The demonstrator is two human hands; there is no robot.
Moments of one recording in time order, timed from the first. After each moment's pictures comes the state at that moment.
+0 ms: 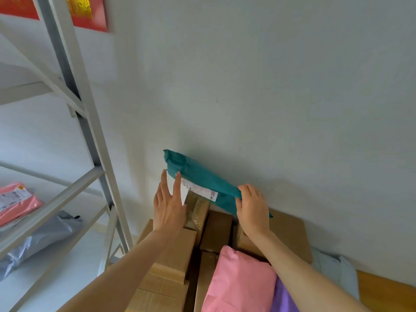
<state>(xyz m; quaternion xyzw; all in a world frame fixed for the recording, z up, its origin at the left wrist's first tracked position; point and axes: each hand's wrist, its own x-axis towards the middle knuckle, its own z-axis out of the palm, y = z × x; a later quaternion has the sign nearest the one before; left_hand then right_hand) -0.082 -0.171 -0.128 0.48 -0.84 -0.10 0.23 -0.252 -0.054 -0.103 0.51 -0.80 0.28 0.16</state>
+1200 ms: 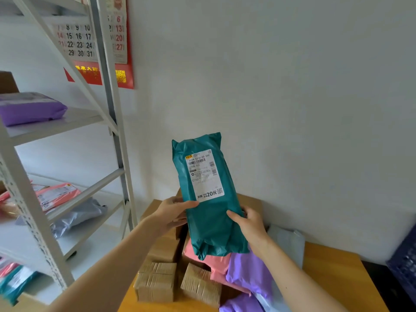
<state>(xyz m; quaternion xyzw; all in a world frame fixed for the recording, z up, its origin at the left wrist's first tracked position) 0.014 0.047 -0.022 0.38 -0.57 -0.70 0.21 -0.162 0.194 -0.050 0.31 -0.64 0.63 -0.30</state>
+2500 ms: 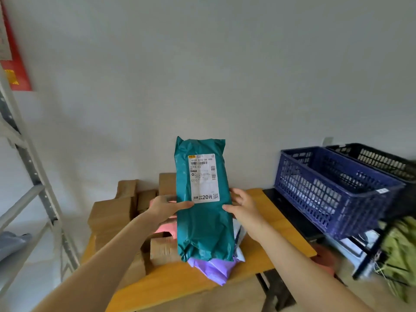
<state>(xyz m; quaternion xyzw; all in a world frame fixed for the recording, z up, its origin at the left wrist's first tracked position) 0.049 0.168 -0.010 0.24 -0.70 -0.66 0.06 -0.049 0.377 -0.020 0.18 -0.73 0.65 -0.14</state>
